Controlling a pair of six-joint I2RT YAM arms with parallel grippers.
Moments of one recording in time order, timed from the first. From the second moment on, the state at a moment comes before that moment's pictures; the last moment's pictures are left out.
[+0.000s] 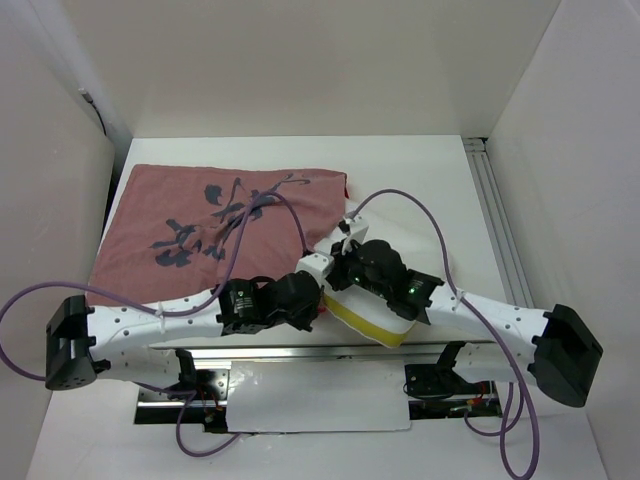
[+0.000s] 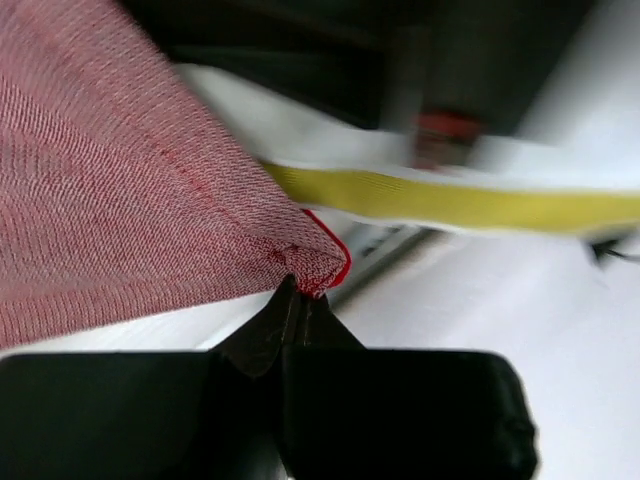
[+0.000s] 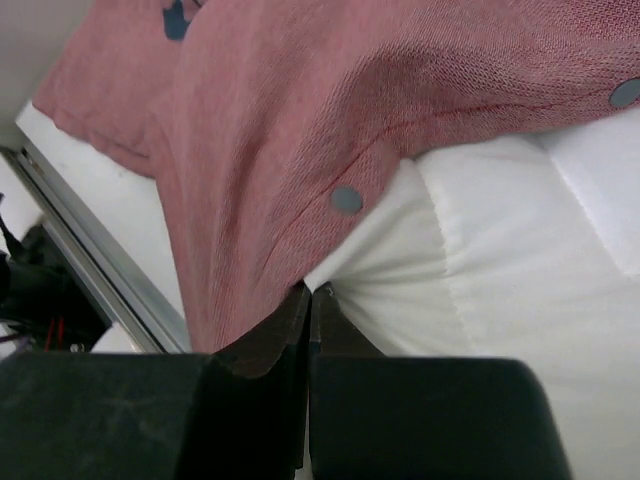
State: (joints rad) left arm -1.20 1.24 0.94 -0.55 -0.29 -0.64; right arm 0.92 1.13 0.65 0.12 0.06 0.43
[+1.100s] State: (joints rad) left arm -0.79 1.73 1.71 -0.80 -0.36 -0.51; right arm 0.05 1.17 0.88 -0.32 0.00 0.54
